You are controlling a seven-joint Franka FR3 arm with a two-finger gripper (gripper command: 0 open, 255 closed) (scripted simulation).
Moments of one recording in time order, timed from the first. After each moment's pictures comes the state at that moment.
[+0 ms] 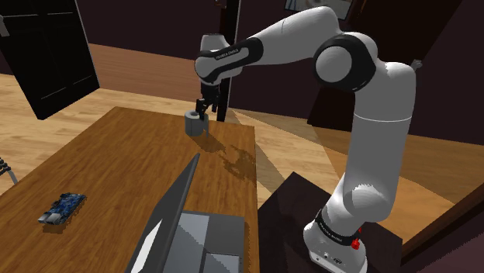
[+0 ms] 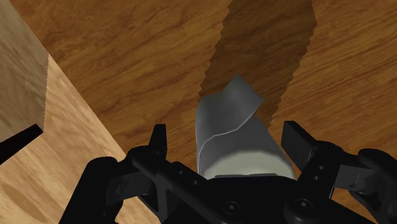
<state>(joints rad) 0.09 0.34 -0.10 -1.74 0.03 2.10 -0.23</state>
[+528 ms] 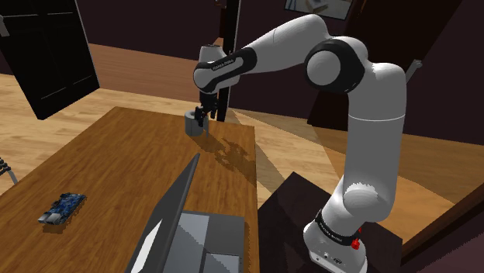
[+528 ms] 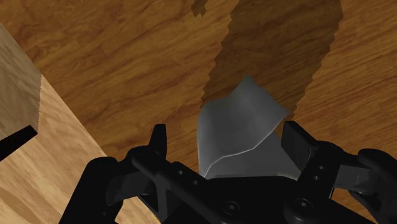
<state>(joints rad) 0.08 0.40 -0.10 -1.76 0.03 2.18 -0.23</state>
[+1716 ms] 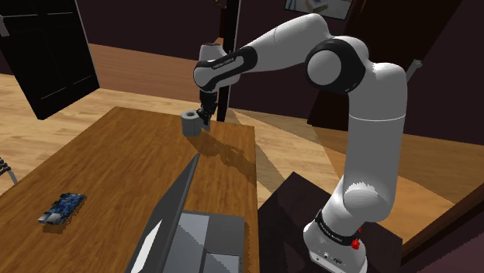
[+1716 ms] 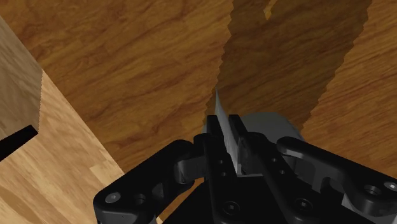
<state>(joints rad) 0.08 0.39 -0.10 -1.75 0.03 2.17 -0.23</state>
